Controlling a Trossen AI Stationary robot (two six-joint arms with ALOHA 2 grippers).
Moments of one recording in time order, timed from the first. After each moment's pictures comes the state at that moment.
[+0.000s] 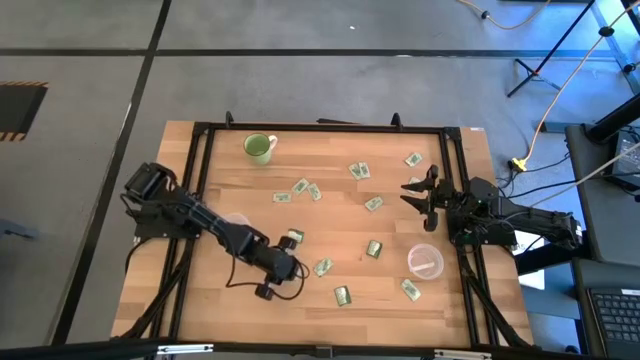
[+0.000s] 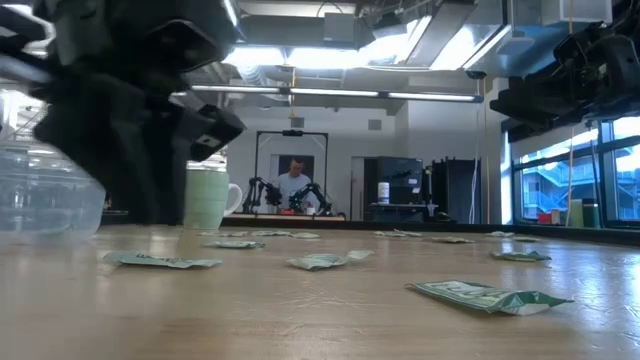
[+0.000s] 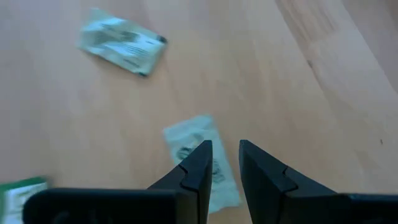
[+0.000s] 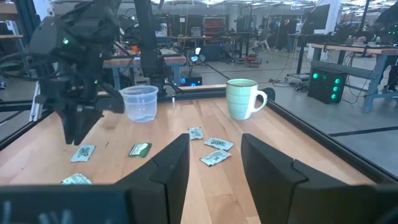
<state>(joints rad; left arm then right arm) -0.45 1.71 0.89 -0.18 -0.03 -0.07 -0.21 0.02 0.01 0.03 -0.04 0.01</state>
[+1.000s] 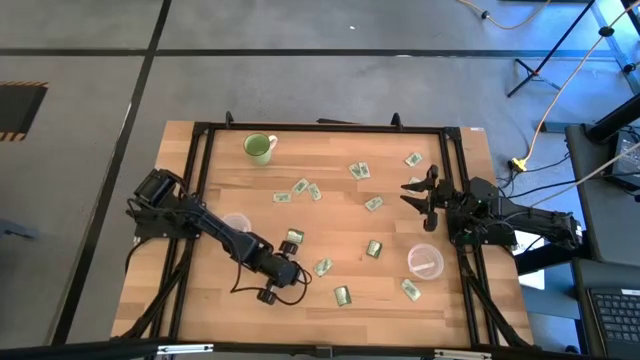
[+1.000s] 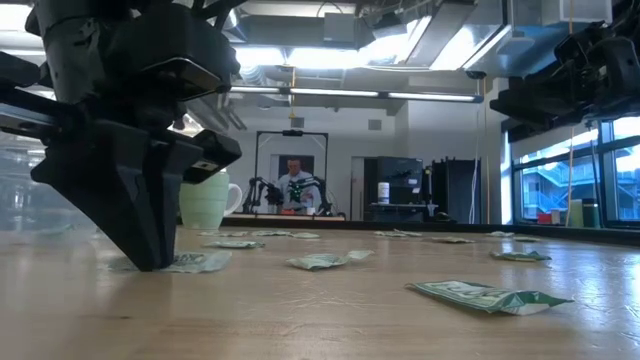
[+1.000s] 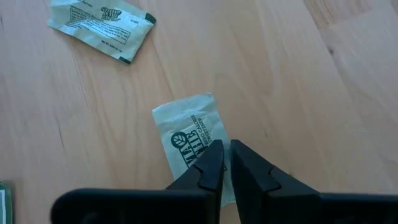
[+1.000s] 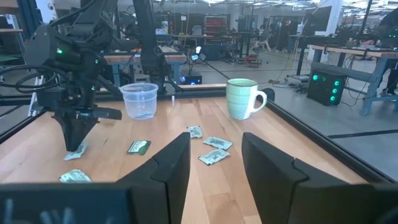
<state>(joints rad) -0.46 1.82 0.90 -0.18 -0.06 -0.12 -0.21 0.02 0.01 0.03 -0.04 -0.01</state>
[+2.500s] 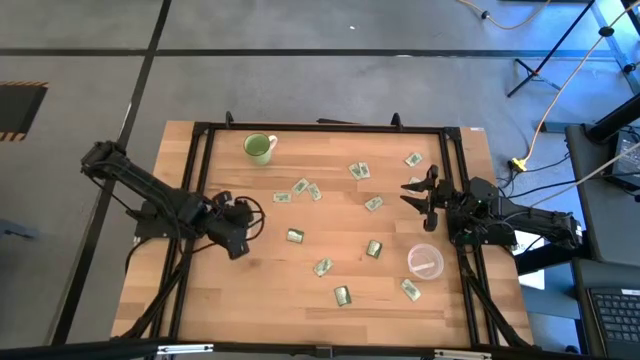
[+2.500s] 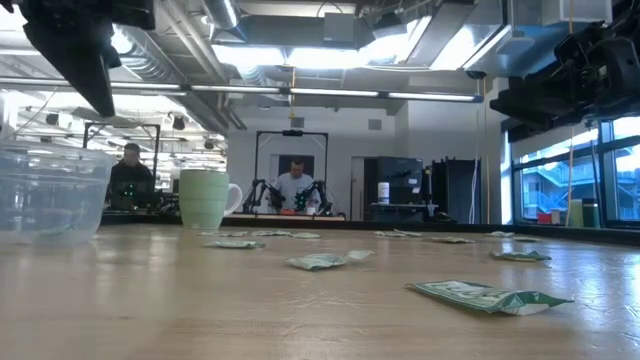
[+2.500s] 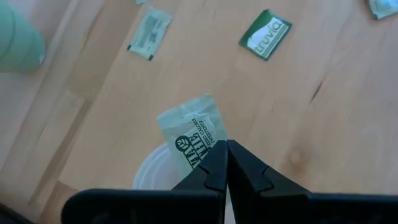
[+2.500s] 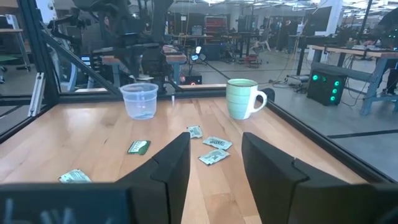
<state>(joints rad) -0.46 1.14 0.89 -1.05 -0.39 -0.86 -0.21 0.02 0.01 0.03 -0.04 -0.01</state>
